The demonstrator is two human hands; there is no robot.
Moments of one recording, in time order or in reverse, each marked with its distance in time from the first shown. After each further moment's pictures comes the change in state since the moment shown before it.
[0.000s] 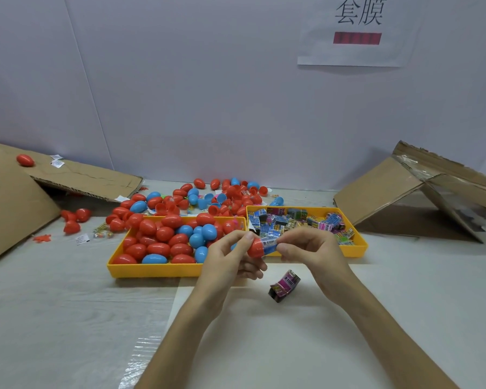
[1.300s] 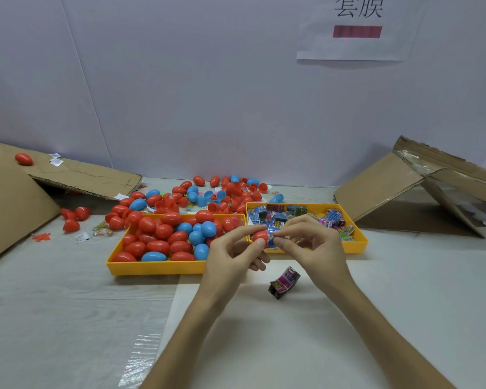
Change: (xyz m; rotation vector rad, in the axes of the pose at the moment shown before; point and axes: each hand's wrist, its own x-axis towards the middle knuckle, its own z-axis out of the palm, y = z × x) left_hand -0.001 -0.003 0.005 0.150 0.023 0.212; right_hand 0.002 0.005 0.007 -0.301 0.156 -0.297
